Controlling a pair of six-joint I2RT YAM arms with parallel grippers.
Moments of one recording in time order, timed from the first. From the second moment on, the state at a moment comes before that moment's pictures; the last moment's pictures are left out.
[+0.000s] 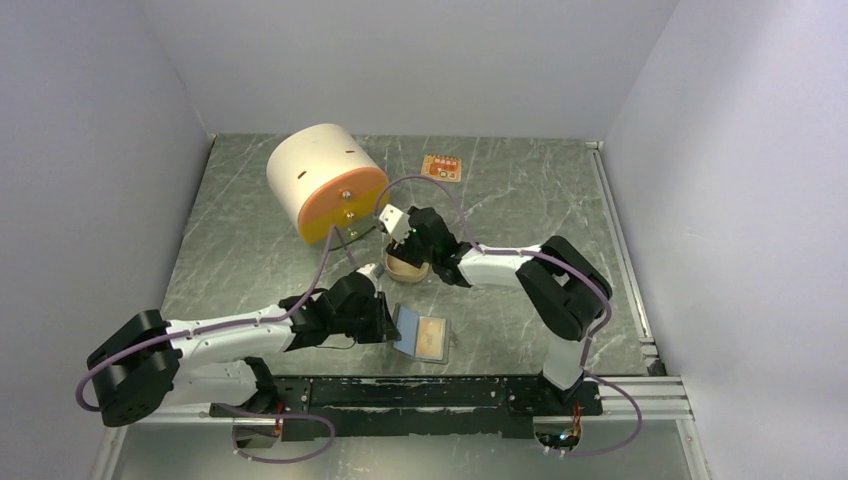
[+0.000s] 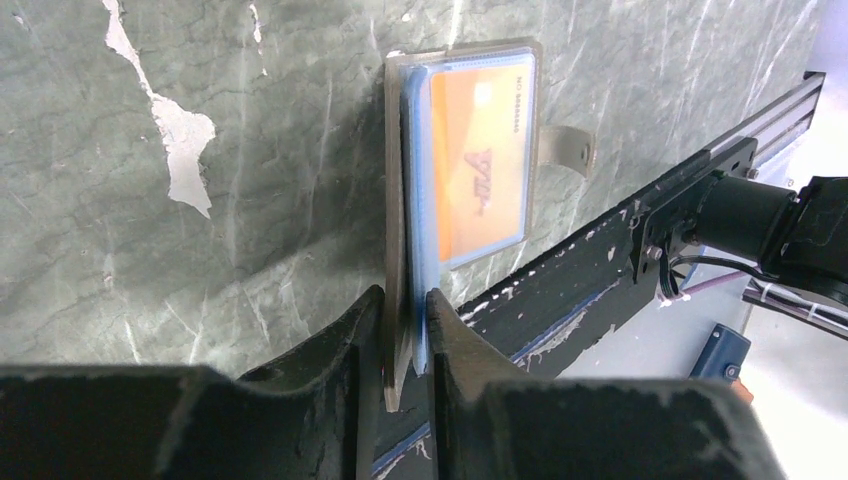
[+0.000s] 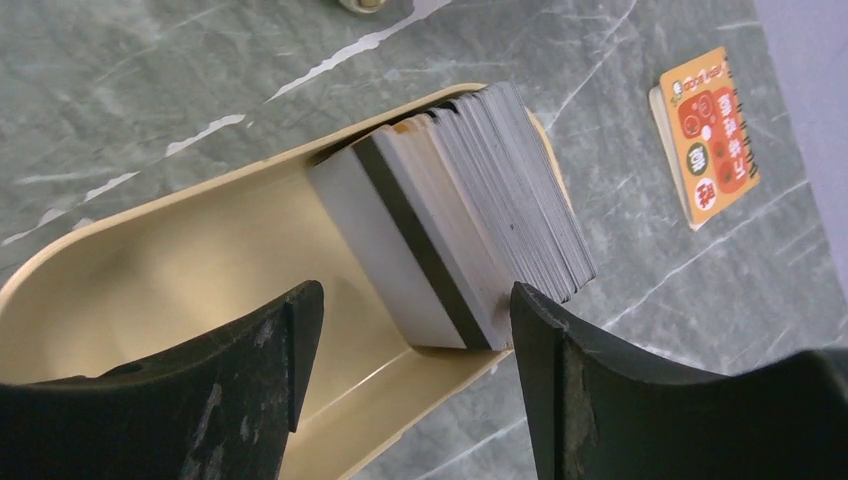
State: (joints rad) left arm -0.99 1.16 0.48 -0.10 0.07 -0.99; right arm 0.78 1.81 0.95 0.28 0.17 -0.51
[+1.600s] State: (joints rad) left arm -0.99 1.15 0.48 -0.10 0.07 -1.01; right arm 0.77 1.89 1.01 0.34 0.29 -0.66
